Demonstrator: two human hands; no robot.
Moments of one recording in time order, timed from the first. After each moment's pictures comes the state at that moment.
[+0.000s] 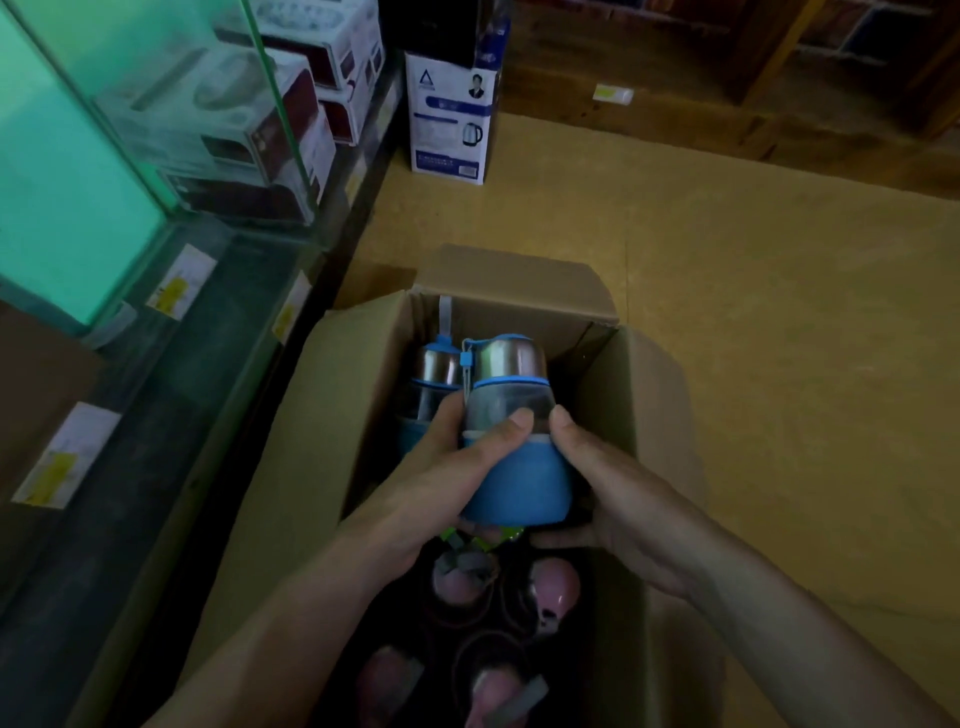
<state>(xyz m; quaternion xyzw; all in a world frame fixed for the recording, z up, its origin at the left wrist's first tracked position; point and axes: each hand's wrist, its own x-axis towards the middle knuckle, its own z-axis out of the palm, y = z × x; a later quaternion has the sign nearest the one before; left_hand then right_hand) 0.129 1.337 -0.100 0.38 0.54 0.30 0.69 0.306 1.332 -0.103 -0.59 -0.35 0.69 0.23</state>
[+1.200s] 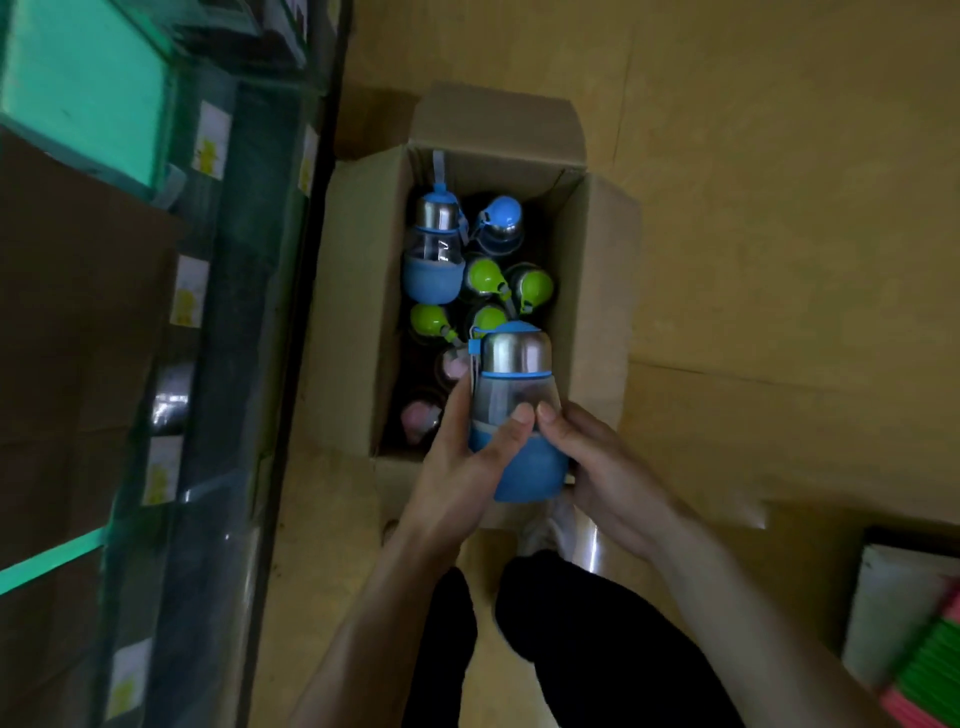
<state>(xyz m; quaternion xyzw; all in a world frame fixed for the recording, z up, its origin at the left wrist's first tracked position) 0.153 1.193 0.039 0.28 0.61 0.29 0.69 0.310 1.190 0.022 -0.60 -0.17 0.75 0.22</state>
